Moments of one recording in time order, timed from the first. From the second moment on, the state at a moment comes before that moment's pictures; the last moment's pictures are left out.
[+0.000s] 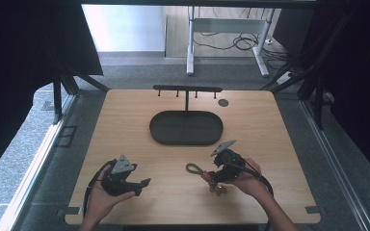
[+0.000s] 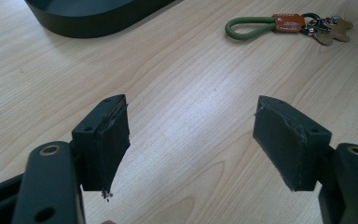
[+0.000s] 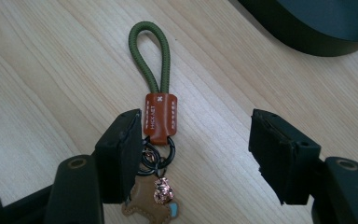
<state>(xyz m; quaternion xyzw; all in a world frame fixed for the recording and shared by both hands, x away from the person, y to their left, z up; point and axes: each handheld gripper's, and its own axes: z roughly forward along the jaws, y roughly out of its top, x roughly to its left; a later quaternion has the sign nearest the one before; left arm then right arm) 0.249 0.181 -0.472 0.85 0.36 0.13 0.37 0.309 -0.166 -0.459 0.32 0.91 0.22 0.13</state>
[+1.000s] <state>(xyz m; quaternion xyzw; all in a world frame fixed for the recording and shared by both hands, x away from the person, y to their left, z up) 0.250 0.179 -0.475 0.85 0.36 0.13 0.36 0.319 -0.139 -0.497 0.31 0.93 0.16 0.08</state>
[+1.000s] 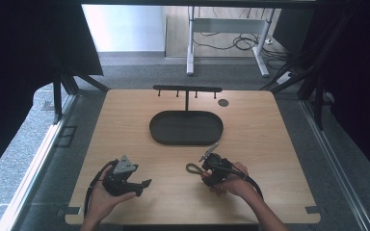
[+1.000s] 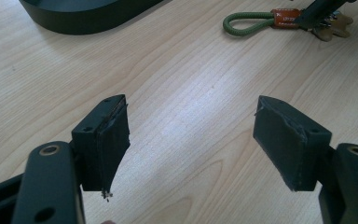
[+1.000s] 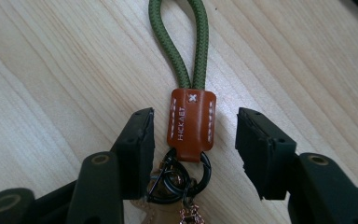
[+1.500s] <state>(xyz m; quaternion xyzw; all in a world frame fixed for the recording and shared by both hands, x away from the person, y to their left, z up) 0.250 0.179 -0.475 0.85 0.36 0.13 0.36 0.324 -0.134 -0.505 0.32 0.93 0.16 0.07</state>
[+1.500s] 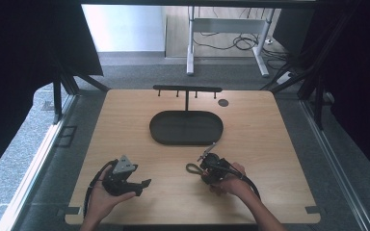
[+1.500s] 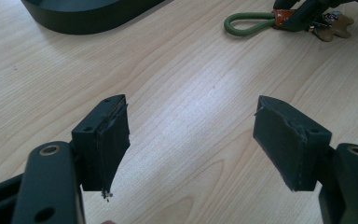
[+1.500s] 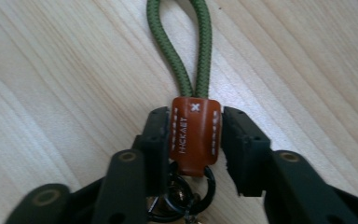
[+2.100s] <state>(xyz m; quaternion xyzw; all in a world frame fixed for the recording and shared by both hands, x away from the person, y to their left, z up) 0.250 0.178 -0.475 0.85 0.36 0.13 0.36 0.324 -0.147 -0.483 0.32 0.93 0.18 0.07</state>
